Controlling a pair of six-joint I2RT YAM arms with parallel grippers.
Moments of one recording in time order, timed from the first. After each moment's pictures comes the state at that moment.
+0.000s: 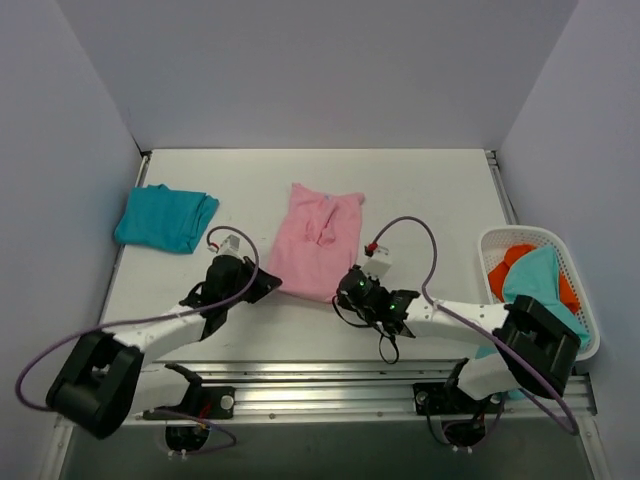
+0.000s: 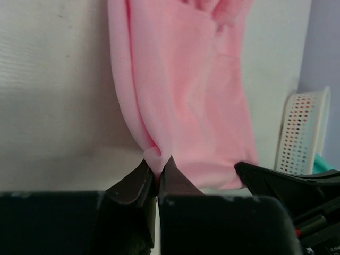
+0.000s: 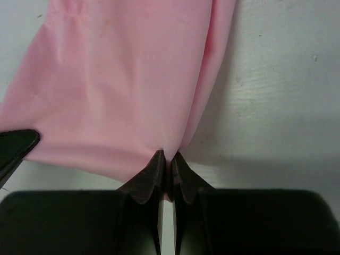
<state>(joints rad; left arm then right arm) -0.46 1.34 0.40 0.38 0.10 -1.00 0.91 1.43 0.60 0.07 0.45 1.02</state>
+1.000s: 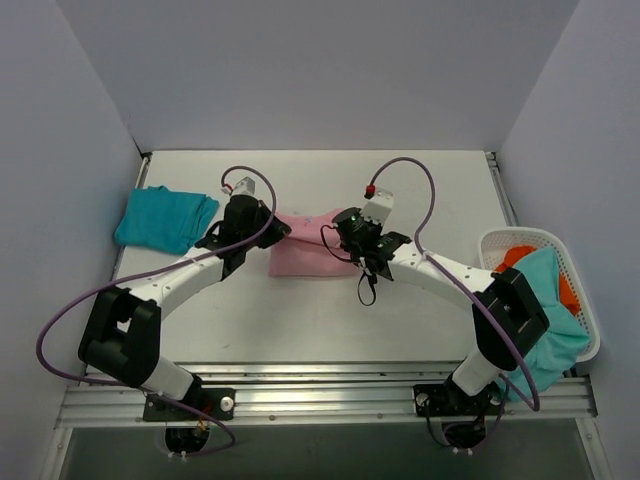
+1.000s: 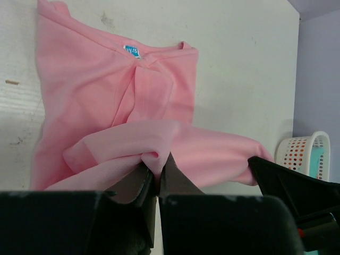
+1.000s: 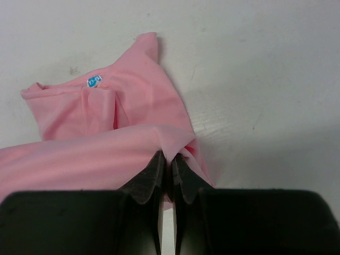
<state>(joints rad) -0.48 1.50 0.94 0.04 -0.01 -0.87 0.74 1.58 1.06 -0.26 0.63 0.85</state>
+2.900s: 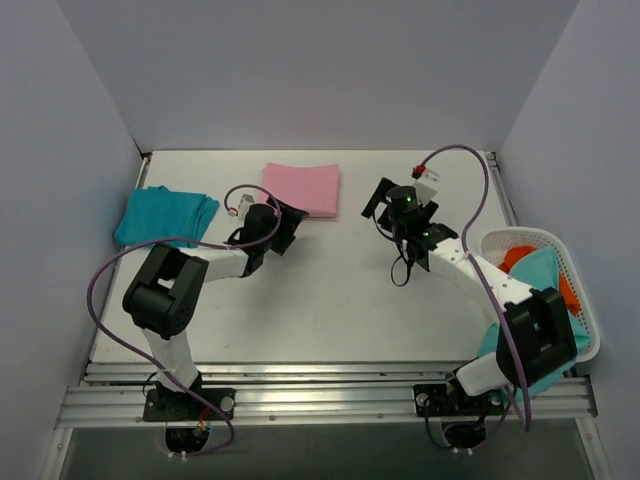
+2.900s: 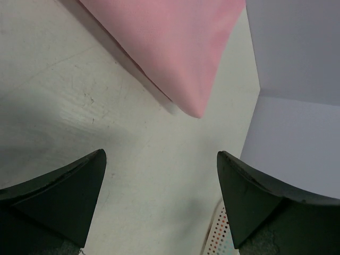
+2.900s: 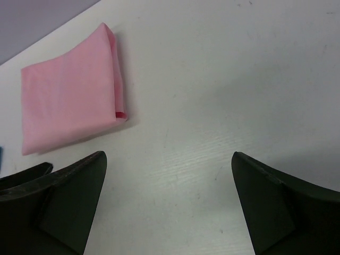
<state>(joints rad) -0.45 1.83 0.95 0.42 -0.05 -1.32 0.46 1.48 1.02 -0.11 0.43 0.71</state>
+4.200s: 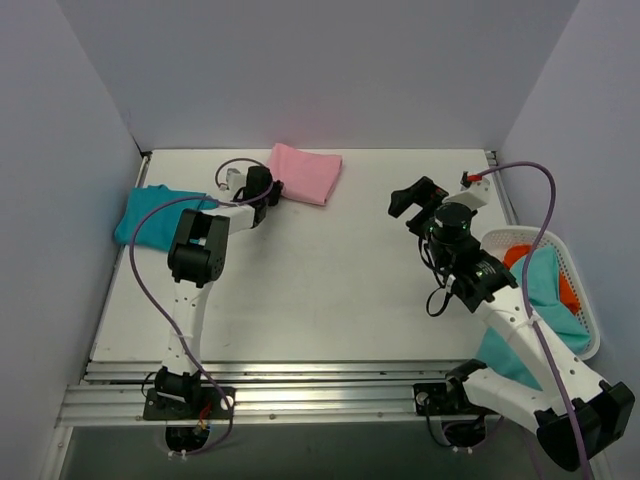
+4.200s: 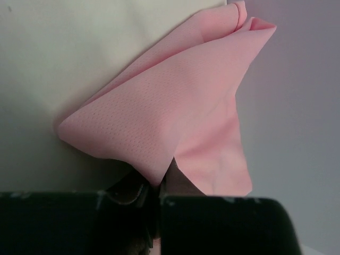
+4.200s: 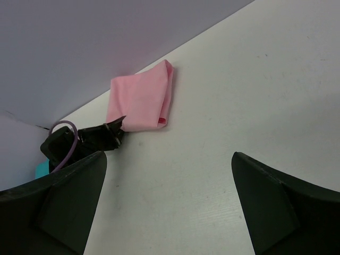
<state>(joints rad) -0.32 2.43 1.67 0.26 -0.24 -1.49 0.47 1.00 0.91 -0.18 0.43 0.73</state>
